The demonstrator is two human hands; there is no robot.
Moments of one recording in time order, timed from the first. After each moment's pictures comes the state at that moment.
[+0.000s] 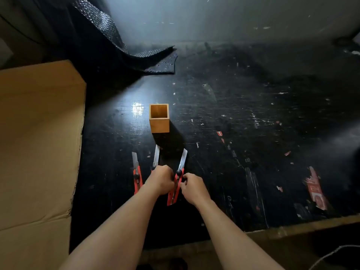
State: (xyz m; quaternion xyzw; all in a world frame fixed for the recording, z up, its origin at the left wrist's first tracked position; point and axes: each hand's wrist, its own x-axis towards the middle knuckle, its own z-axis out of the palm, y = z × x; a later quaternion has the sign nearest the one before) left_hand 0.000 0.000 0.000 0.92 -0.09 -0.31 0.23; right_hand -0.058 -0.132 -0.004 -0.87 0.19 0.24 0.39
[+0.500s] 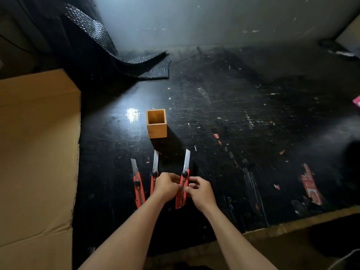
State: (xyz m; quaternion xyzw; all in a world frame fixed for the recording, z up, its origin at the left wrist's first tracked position) left_hand -0.010 -0.008 -0.012 0.83 0.06 -0.35 0.44; right_hand -0.077 -0.143 -0.002 -0.74 0.31 0.15 0.59
